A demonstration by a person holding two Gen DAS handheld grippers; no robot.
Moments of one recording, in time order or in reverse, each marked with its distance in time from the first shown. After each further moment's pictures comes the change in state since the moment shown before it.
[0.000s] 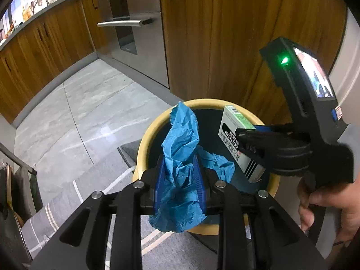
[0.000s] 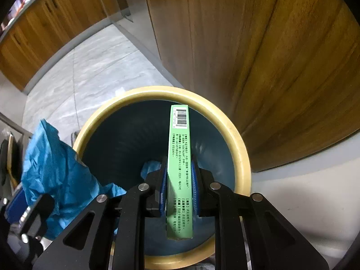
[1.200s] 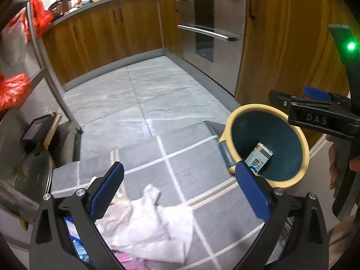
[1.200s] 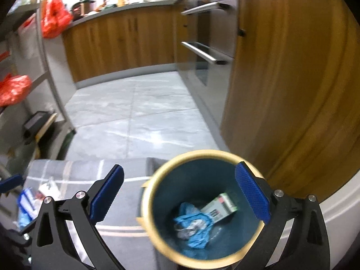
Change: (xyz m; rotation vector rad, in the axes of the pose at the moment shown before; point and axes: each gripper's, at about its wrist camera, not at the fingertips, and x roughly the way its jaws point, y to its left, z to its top) left arm -0.122 0.094 -0.099 -0.286 -0.092 0.264; right arm -0.114 0.095 -0.041 -0.371 -0.405 0.188
